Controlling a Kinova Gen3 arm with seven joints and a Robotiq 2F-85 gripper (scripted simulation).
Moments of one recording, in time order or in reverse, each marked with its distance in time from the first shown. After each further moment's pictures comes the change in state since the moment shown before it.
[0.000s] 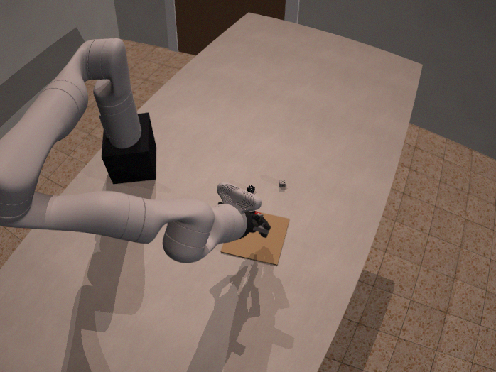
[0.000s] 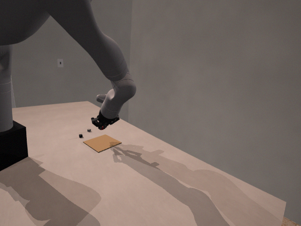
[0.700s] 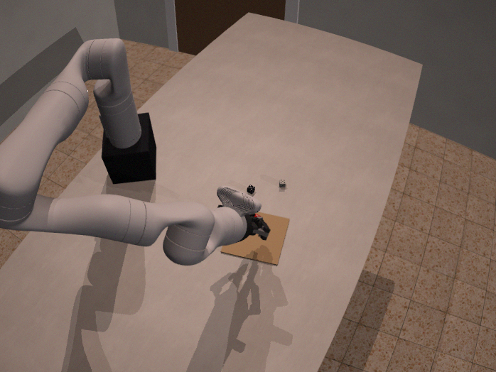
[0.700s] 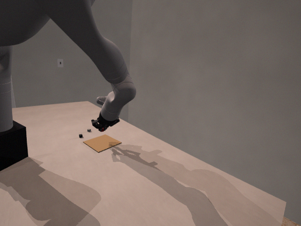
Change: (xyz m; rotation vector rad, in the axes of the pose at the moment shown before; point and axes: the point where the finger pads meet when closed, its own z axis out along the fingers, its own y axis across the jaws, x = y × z) arm -0.007 0.000 0.005 -0.002 -0.003 -0.001
